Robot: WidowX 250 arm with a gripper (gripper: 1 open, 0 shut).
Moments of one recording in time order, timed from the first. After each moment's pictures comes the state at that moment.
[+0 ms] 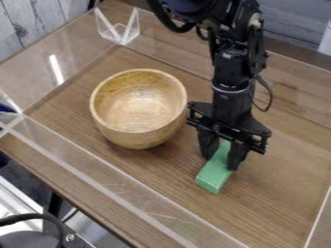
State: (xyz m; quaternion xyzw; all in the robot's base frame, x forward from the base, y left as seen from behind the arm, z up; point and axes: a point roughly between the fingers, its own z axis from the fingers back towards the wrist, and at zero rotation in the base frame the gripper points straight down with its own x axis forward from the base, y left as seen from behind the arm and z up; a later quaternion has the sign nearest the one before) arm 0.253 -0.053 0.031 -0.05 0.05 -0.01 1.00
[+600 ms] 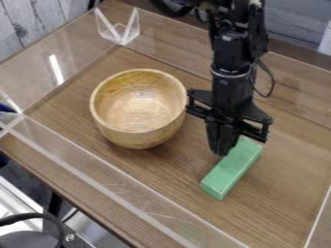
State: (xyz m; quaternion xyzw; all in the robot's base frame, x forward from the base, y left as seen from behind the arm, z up) arm 0.255 -0.051 0.049 -0.06 0.05 -0.01 1.00
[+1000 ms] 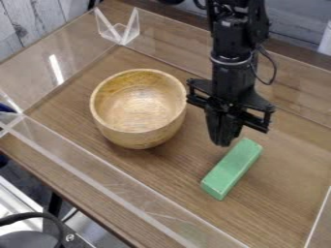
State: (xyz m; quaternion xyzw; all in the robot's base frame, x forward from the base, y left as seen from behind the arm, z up) arm 0.257 -0.050 0.064 -0.06 0.03 -0.01 1.00
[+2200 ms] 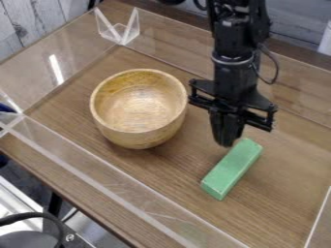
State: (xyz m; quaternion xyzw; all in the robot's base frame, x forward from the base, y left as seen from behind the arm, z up) arm 0.260 -0.054 0.066 -0.07 0.03 -0.02 1.00
